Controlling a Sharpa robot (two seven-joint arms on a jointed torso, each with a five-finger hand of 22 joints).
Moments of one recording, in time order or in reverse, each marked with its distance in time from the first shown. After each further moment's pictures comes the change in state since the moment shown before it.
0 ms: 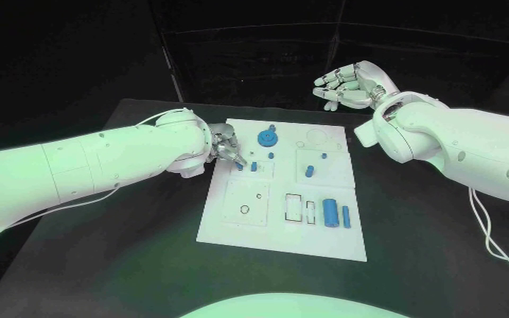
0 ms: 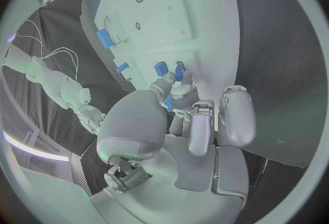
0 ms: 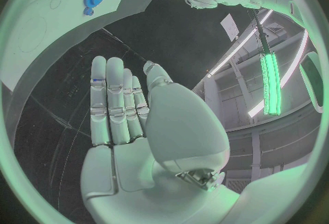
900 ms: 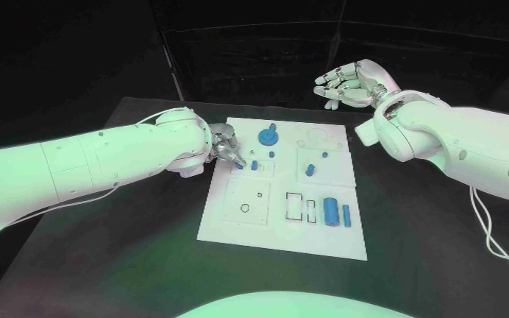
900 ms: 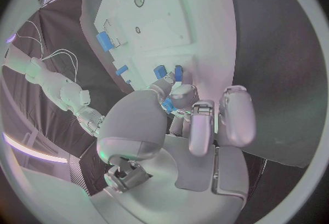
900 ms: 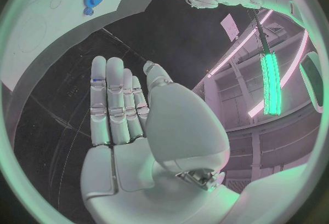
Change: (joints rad) left arm 0.000 -0.005 0.000 0.011 -0.002 0.019 -0.017; left_hand 0.000 0.000 0.008 0.008 0.001 -0.001 0.001 0.003 0.013 0.000 0.000 -0.004 -0.005 0.000 0.000 0.000 0.000 0.000 0.000 0.000 0.000 -0.001; right arm 0.000 -0.001 0.000 -0.001 0.000 0.000 0.000; right_hand 0.000 0.000 0.000 0.000 0.000 0.000 0.000 0.000 0.000 0.000 0.000 0.004 0.000 0.000 0.000 0.000 0.000 0.000 0.000 0.000 0.000 0.000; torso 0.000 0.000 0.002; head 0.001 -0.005
